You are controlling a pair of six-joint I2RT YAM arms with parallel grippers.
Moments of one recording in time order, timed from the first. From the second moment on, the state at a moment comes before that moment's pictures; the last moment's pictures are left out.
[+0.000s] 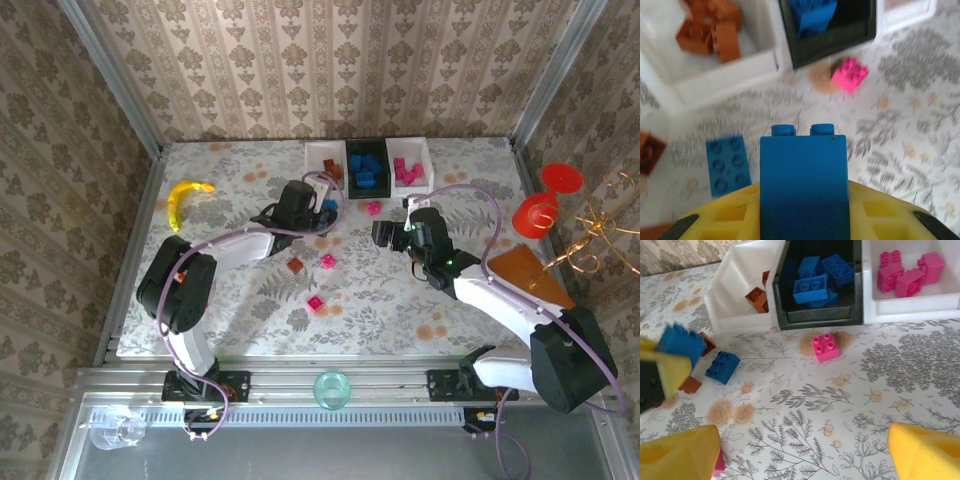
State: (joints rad) left arm -0.66 1.78 1.14 0.04 0.07 -0.19; right arm 0.43 1.23 0.67 0.05 0.15 0.39
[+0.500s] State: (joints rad) left arm -0.66 2.26 1.88 -0.04 0.08 -0.13; right arm 0.43 1.13 0.60 0.07 0.26 0.41
